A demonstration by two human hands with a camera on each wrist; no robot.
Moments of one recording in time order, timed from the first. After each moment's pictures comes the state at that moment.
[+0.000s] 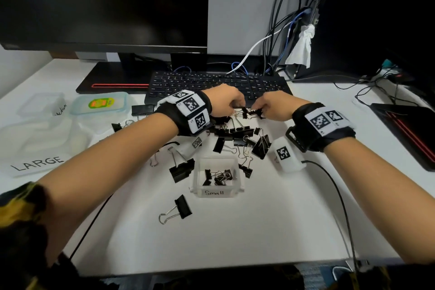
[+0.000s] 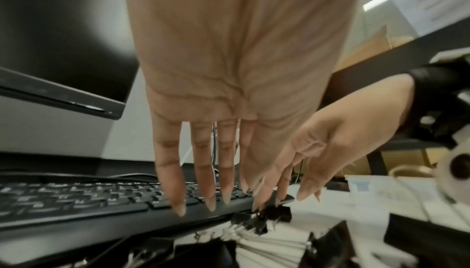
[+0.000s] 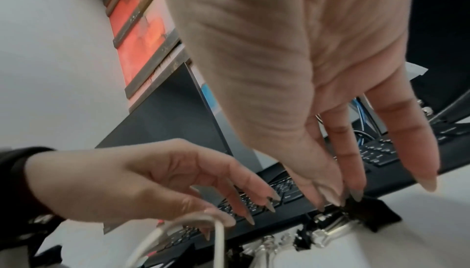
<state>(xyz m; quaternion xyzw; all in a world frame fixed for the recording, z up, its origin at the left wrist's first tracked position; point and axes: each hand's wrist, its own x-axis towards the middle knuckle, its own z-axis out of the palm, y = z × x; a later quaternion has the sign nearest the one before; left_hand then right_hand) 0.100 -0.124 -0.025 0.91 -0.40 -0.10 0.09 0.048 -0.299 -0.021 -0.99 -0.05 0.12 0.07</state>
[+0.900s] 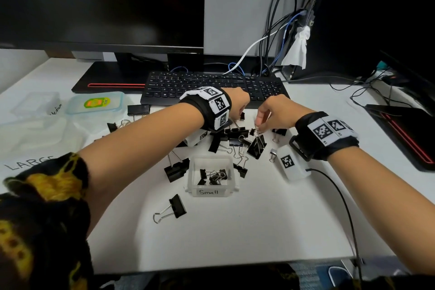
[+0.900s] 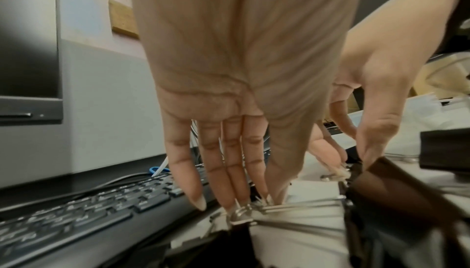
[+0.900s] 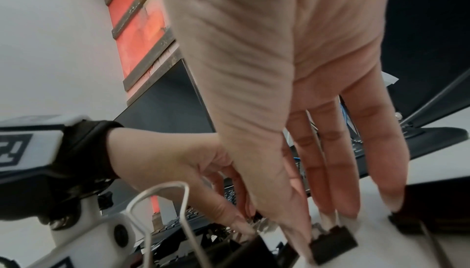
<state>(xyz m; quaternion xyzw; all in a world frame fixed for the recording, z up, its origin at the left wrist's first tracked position) 0.098 -0.169 -0.025 0.92 -0.39 -0.09 -0.05 0.035 -0.314 -0.030 -0.98 -0.05 0.10 0.13</state>
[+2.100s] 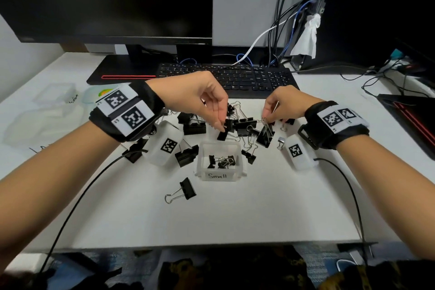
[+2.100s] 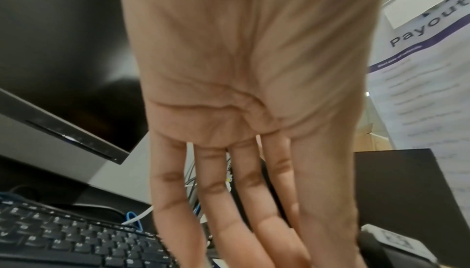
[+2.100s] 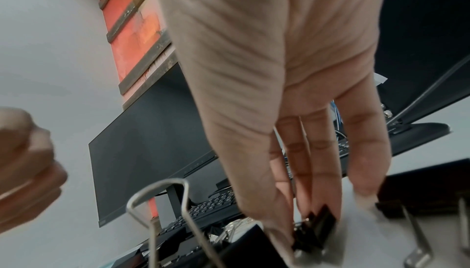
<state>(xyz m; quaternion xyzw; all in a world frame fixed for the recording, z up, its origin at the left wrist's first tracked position) 0.020 -0.050 0.029 0.83 -0.43 -0.24 0.27 0.028 -0.314 -0.034 -0.97 -0.05 0.11 0.19</state>
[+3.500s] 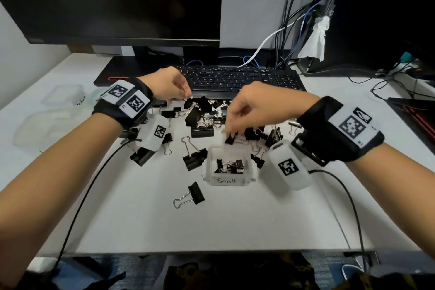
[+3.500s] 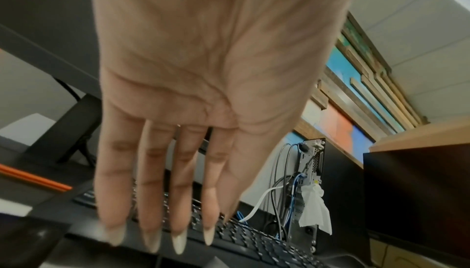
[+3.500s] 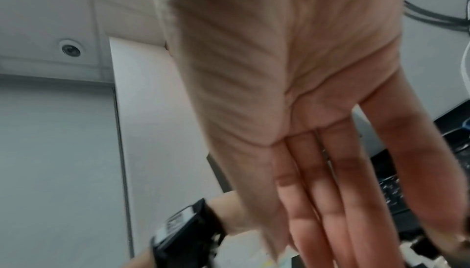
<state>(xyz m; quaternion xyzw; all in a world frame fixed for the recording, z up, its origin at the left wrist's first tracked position) 0.094 0.004 -0.004 0.95 -0.18 -0.13 0.23 -0.015 -0.222 0.030 -0.93 -0.28 0.17 0.19</state>
